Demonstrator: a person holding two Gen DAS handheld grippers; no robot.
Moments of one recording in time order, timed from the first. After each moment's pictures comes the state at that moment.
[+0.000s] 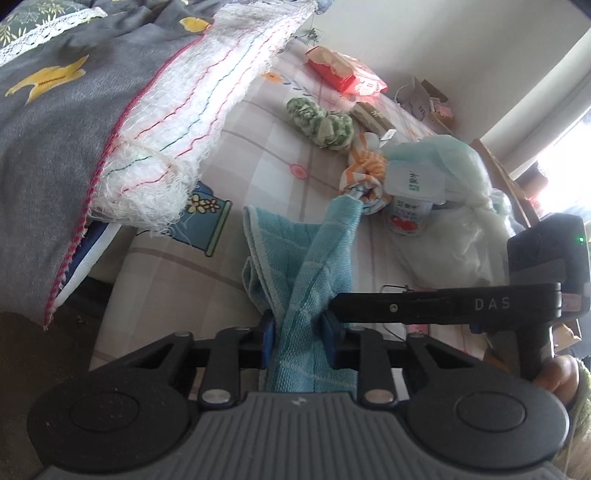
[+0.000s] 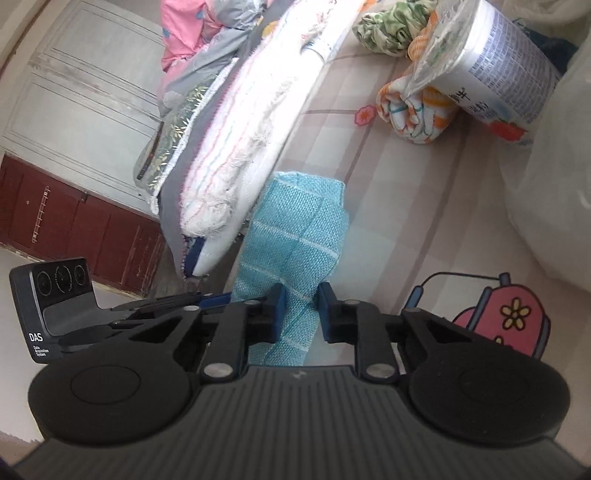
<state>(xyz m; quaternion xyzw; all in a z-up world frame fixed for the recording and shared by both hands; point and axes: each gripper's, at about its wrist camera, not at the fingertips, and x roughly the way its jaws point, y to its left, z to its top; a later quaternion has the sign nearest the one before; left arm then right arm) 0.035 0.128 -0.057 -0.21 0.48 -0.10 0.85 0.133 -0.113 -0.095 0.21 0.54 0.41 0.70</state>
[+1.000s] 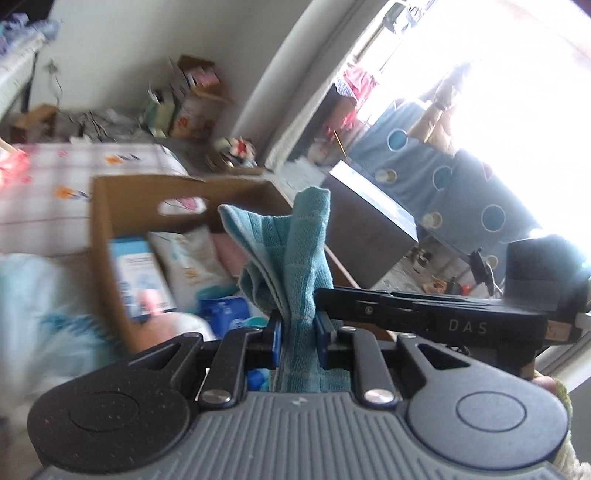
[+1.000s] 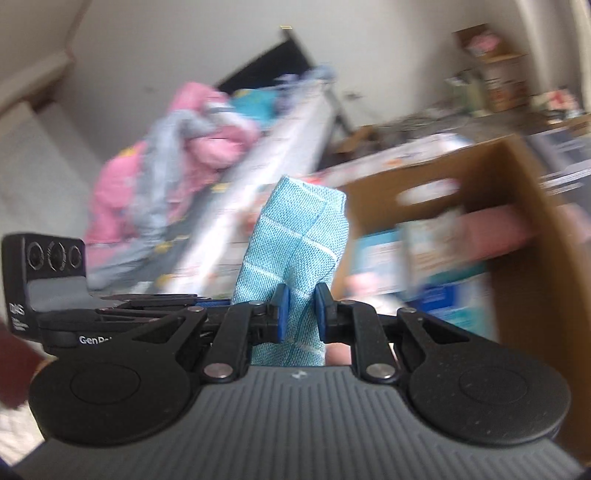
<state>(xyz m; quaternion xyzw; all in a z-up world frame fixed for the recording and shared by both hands) 0.192 -0.240 0.068 -0.10 0.43 -0.41 0.80 0.112 -0.474 0.082 0.20 0.36 0.14 0.90</state>
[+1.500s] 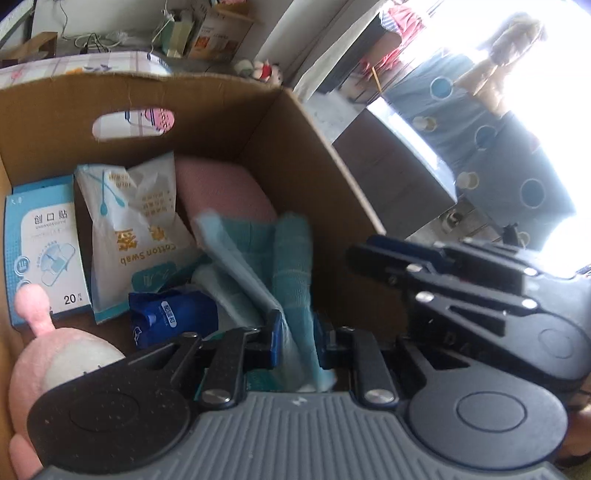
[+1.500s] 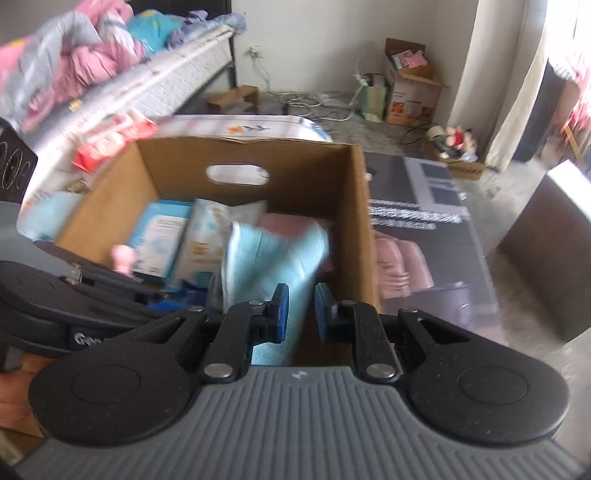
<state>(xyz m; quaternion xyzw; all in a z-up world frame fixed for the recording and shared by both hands) 0.261 -0.359 -0.029 -0.08 0.54 -0.37 0.76 0.188 -0.523 0.023 -0.03 0.42 0.00 0.91</state>
